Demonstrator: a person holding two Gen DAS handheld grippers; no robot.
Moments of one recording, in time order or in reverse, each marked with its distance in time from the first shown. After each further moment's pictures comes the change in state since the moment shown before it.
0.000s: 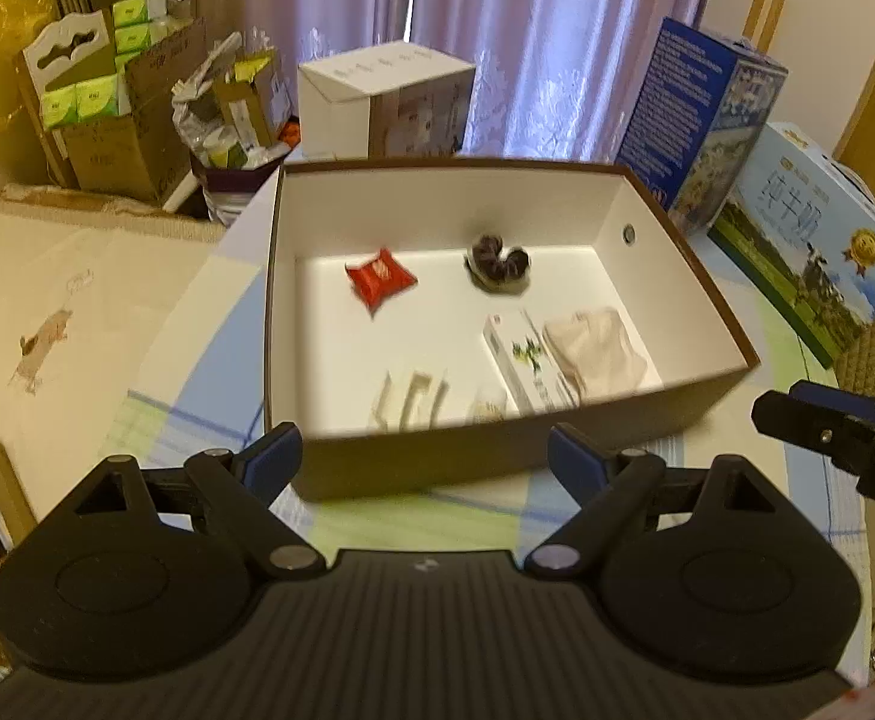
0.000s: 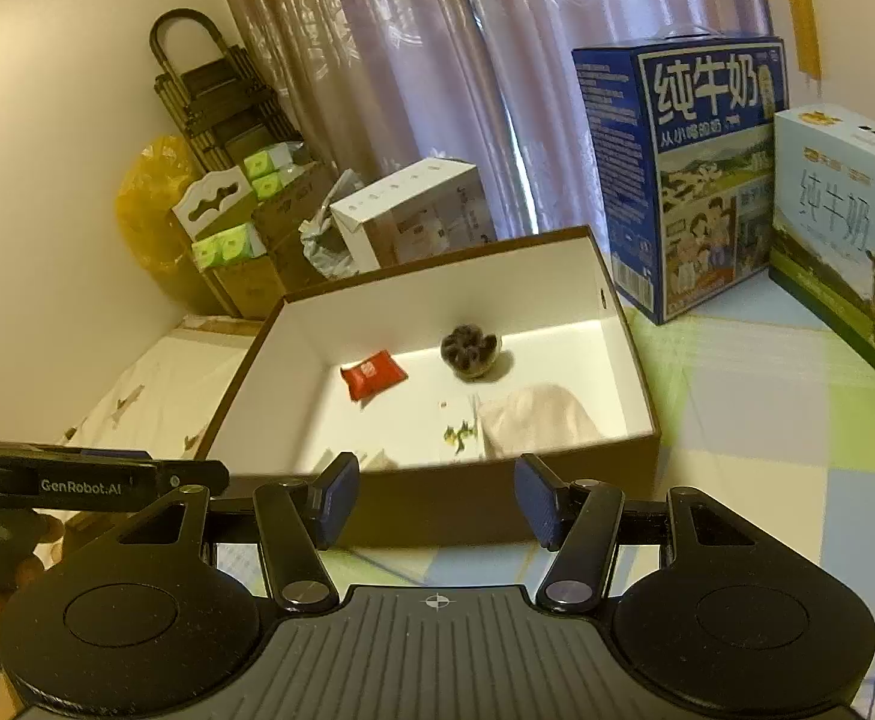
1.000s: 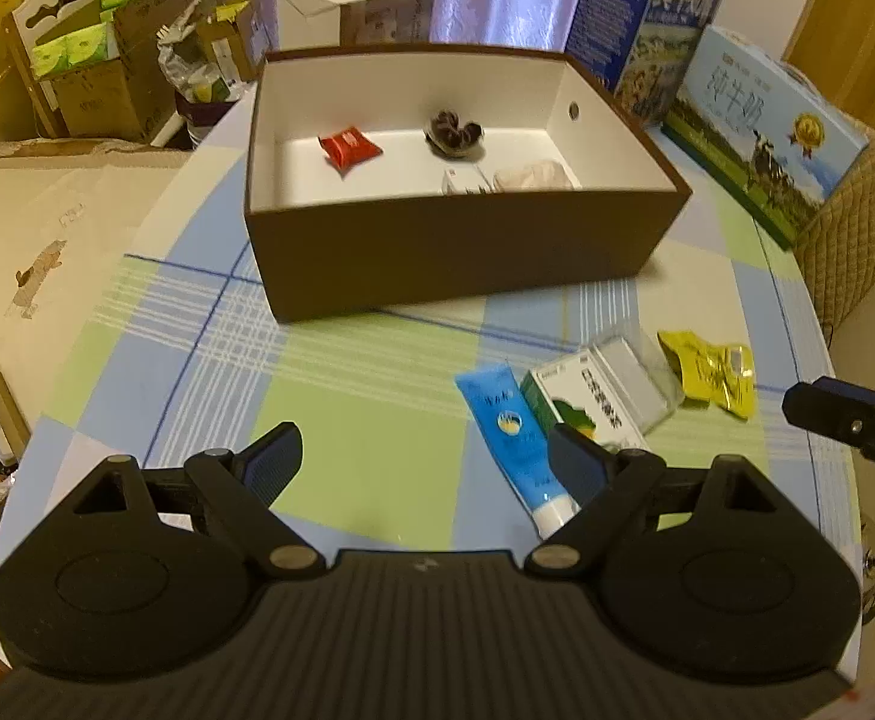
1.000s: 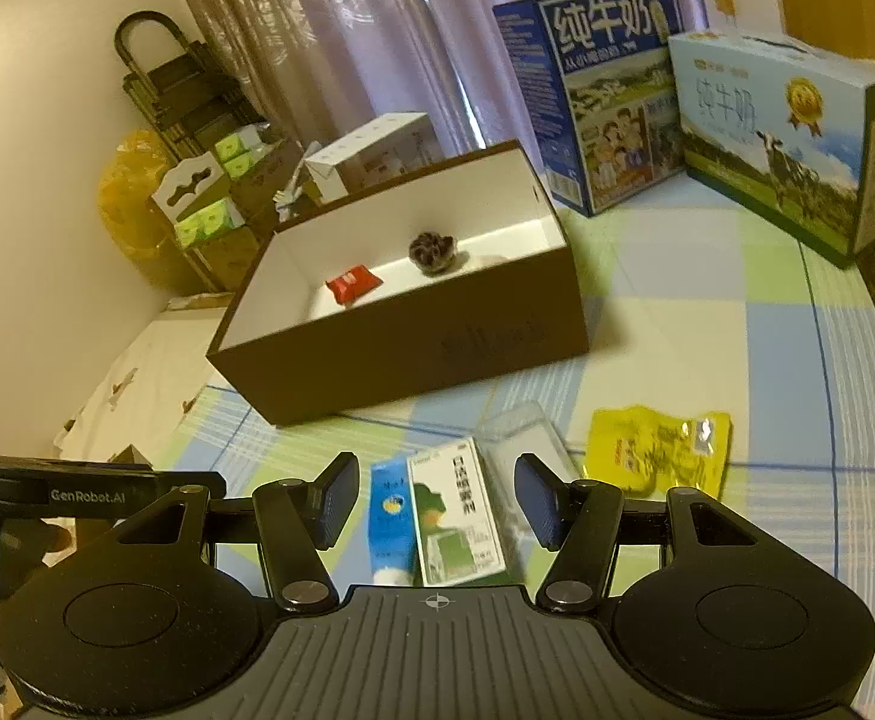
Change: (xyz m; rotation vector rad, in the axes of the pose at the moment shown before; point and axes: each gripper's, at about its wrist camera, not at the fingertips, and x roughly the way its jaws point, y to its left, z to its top) left arm -0.044 -0.023 -0.098 0.029 0.102 -0.023; right arm -0.088 0.001 -0.095 0.105 0.045 -0.052
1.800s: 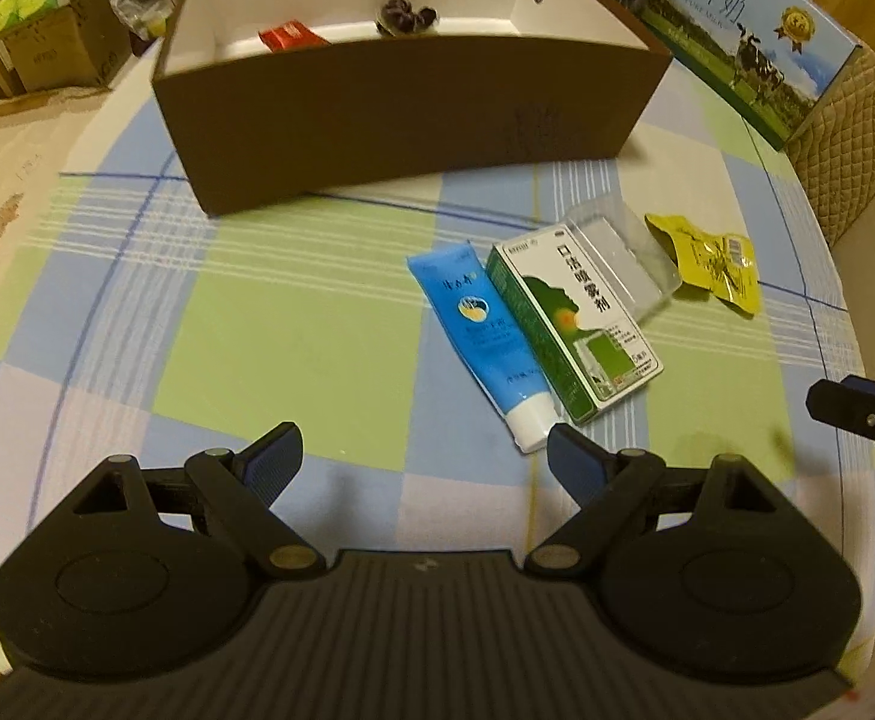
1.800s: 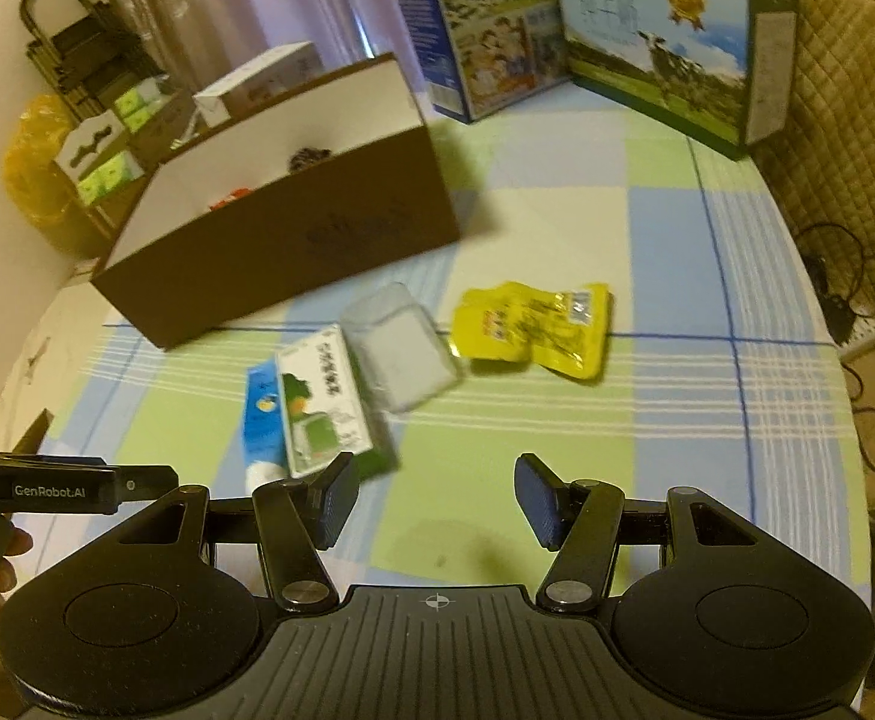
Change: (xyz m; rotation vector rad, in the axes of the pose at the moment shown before) left arm 0.051 -0.022 -0.039 0.033 0.137 -0.039; right arm 0.000 -0.042 -0.045 0.079 0.113 -0.186
